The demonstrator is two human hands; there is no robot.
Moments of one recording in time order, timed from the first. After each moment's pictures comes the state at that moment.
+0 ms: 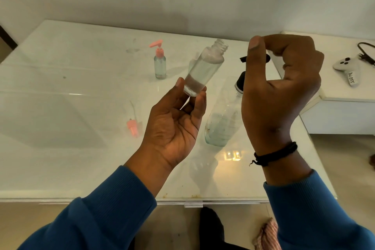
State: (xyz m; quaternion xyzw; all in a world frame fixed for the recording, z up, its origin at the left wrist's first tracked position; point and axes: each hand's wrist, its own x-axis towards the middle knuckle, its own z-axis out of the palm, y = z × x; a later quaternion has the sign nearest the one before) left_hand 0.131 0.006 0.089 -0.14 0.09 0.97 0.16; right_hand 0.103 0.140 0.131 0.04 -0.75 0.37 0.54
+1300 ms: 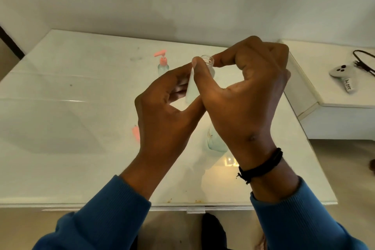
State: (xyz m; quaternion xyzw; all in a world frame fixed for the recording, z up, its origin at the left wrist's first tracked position) left_hand 0.136 -0.008 0.101 0.05 0.75 0.58 -0.30; right_hand 0.121 0.101 0.152 0.10 -0.82 0.34 0.45
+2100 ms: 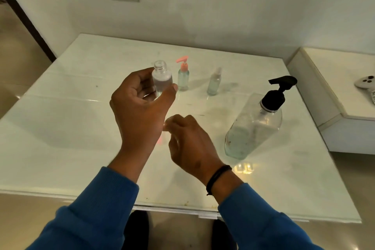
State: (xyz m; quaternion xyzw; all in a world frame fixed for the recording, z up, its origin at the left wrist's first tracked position) left_hand 0.124 -0.075 0.102 -0.10 0.72 0.58 -0.36; right_hand 0.122 0.040 0.032 0.31 -0.91 0.26 0.07
